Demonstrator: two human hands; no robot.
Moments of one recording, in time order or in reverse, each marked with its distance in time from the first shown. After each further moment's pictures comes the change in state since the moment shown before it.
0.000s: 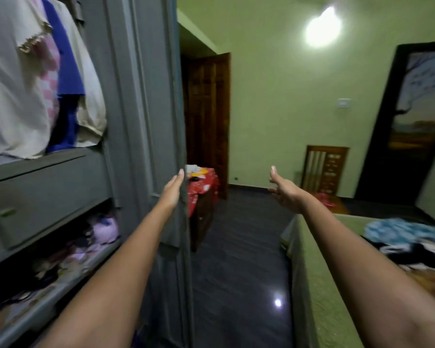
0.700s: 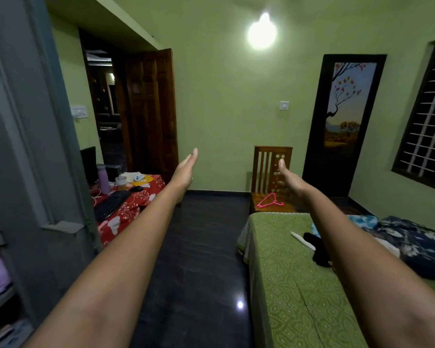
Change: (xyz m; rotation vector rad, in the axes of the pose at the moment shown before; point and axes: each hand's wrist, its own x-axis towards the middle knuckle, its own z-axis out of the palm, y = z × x) left_hand 0.133 0.023 0.233 -0.047 -0.284 0.140; right_hand 0.081 0.049 -0.195 0.058 0.283 0.044
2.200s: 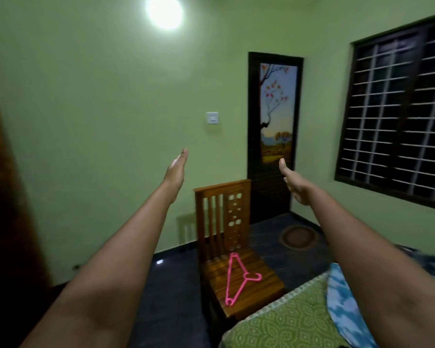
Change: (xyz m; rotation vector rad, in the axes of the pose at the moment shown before) left_hand 0.996 -0.174 0.251 -0.091 -0.391 0.033; right_hand 0.889 -0.061 -0.177 -0.083 0.489 0.069
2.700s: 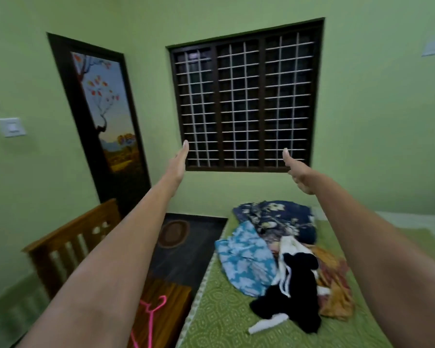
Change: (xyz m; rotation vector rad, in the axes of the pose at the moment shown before) left_hand 0.105 0.000 0.239 -0.093 -0.854 0.120; right_hand -0.089 0.036 -0.129 0.010 0.791 0.300
